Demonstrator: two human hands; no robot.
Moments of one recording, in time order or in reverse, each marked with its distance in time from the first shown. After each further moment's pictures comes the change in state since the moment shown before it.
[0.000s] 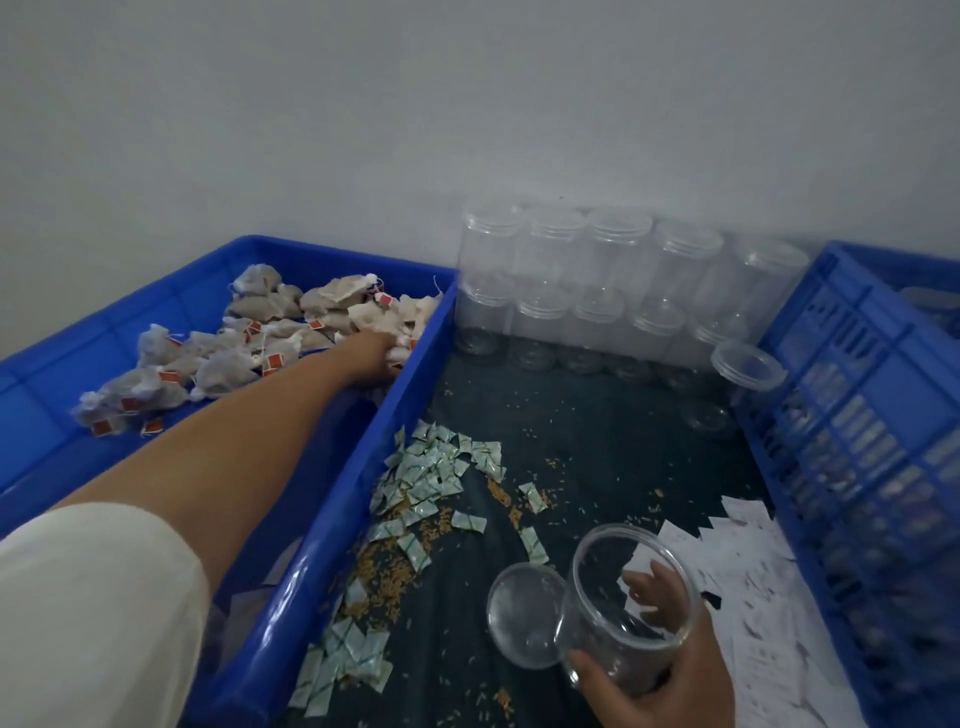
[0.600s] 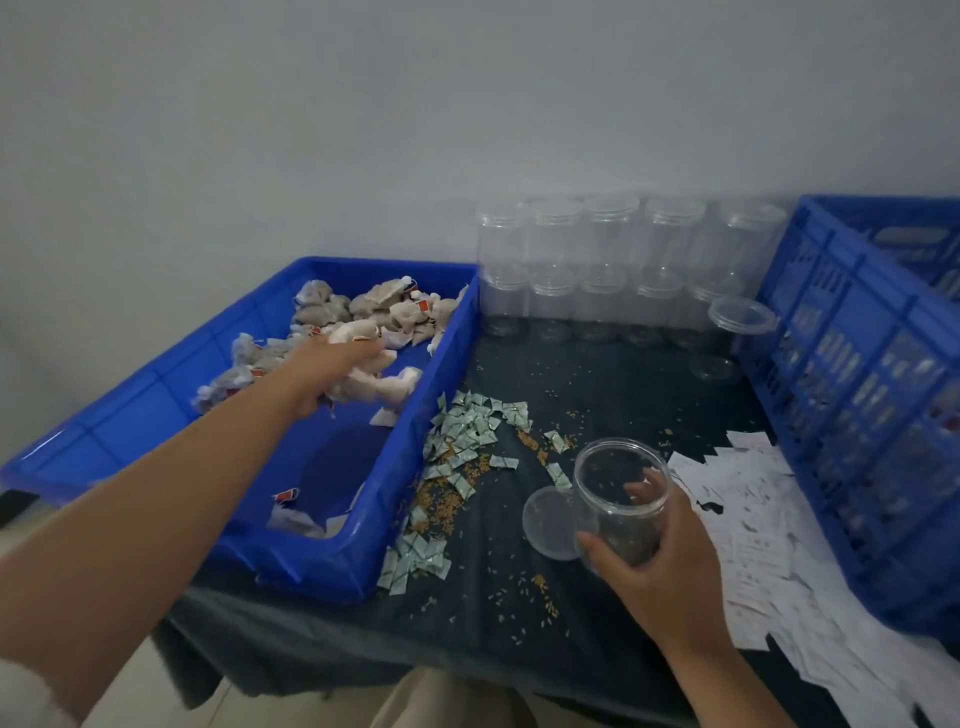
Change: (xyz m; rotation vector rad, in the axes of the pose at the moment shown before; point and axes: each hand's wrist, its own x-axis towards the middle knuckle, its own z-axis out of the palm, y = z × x) left_hand -0.171 -0.030 -0.041 -0.951 0.136 -0.282; right_hand -0.005 -0.020 -0.005 -0.032 0.019 0.046
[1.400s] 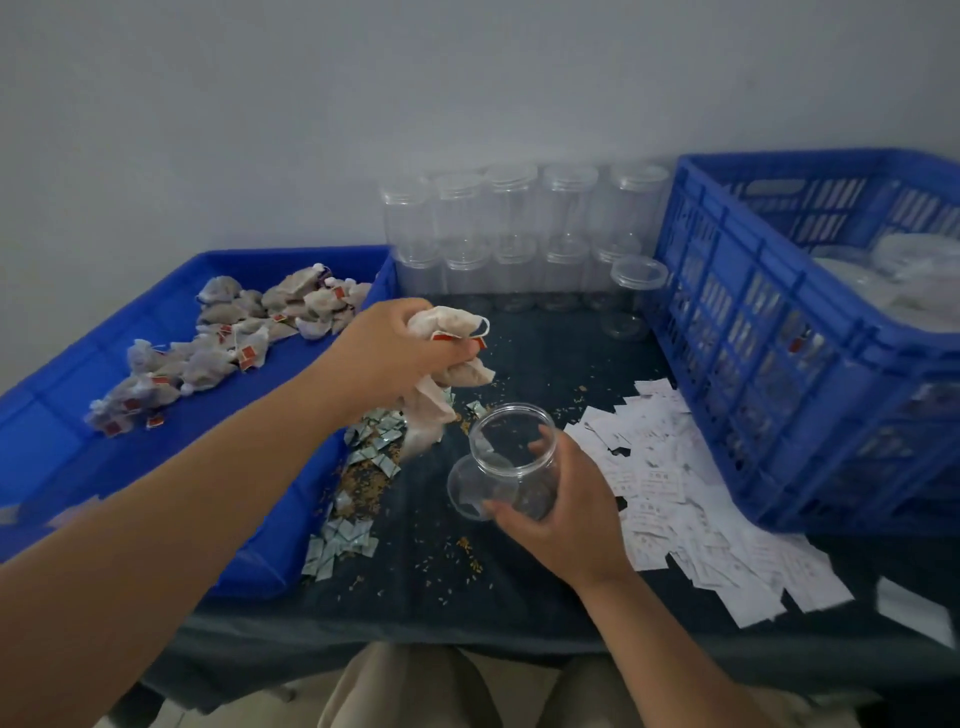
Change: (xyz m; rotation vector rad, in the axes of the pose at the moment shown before) left_hand -0.137 0.085 0.137 0.314 -0.205 0.452; right_hand -0.002 0.001 0.003 -0.055 -0.033 -0.060
